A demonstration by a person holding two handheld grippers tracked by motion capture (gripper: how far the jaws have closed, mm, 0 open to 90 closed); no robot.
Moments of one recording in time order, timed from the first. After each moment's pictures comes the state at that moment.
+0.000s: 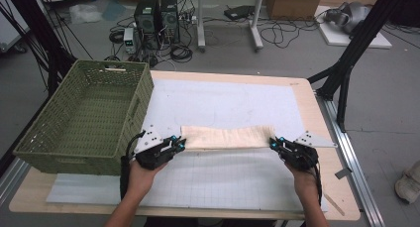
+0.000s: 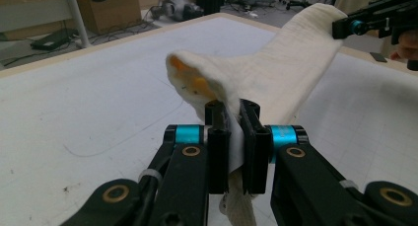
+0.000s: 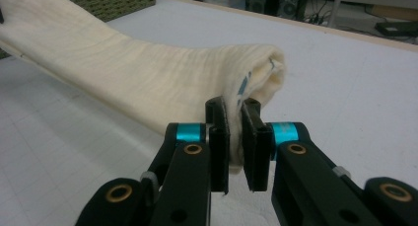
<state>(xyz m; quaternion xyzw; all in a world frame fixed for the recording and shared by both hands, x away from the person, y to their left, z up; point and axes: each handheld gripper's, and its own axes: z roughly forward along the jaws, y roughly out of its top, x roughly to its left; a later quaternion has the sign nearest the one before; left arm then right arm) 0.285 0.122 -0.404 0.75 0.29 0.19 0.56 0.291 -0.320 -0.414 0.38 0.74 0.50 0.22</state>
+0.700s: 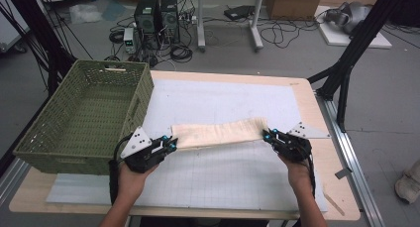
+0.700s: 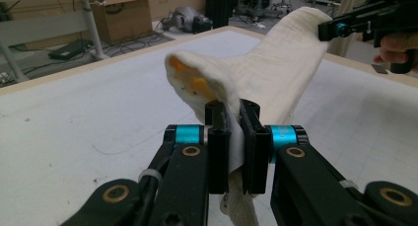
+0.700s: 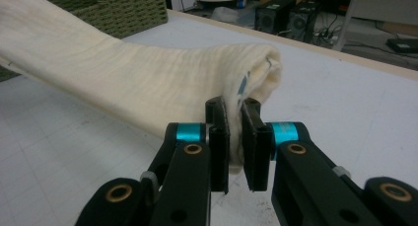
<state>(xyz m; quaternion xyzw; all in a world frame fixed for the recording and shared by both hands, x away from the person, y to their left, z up) 0.269 0.140 -0.391 0.73 0.30 0.21 0.57 0.308 -0.301 -0.399 0.36 0.74 0.52 0.22</state>
